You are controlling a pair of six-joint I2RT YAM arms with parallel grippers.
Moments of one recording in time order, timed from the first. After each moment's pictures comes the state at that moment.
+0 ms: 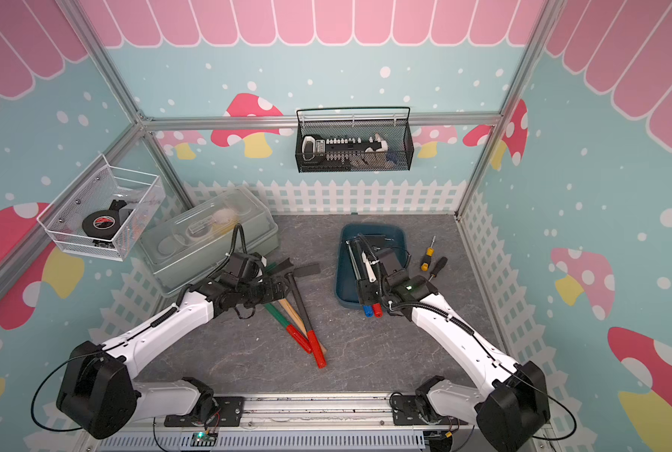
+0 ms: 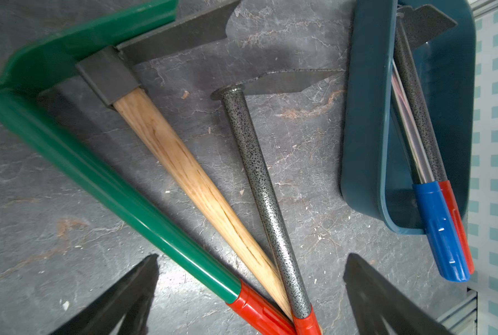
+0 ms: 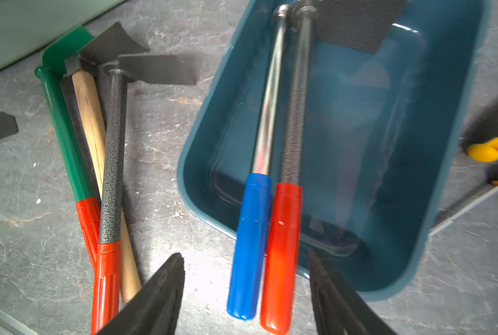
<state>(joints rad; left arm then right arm) -0.42 1.31 0.89 -0.51 0.15 -0.60 0.58 1.23 1.02 -0.70 0.05 0.23</state>
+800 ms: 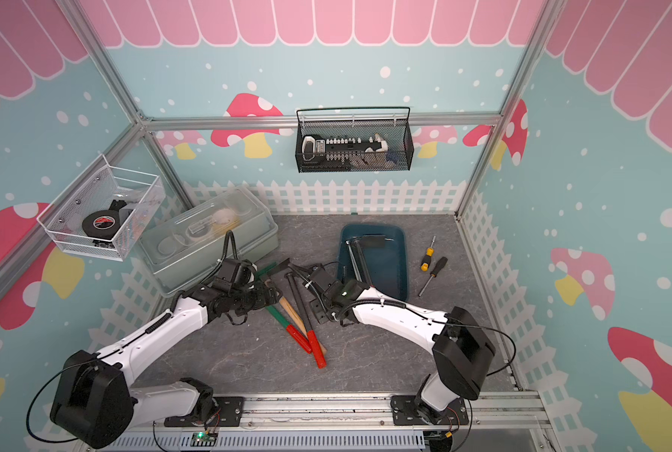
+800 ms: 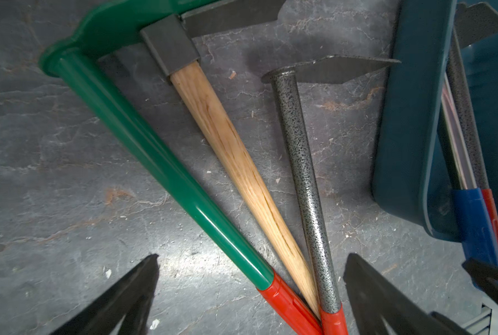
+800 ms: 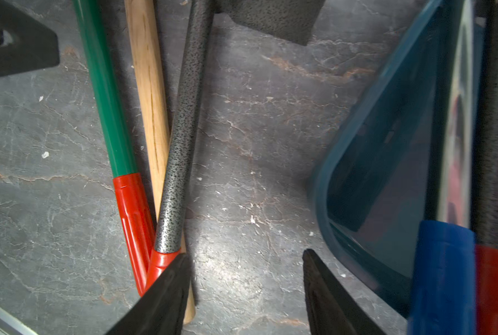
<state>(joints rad) -0.36 1.26 0.81 -0.54 0.15 -0.61 0.95 1.60 1.18 -0.65 0.19 0.34</state>
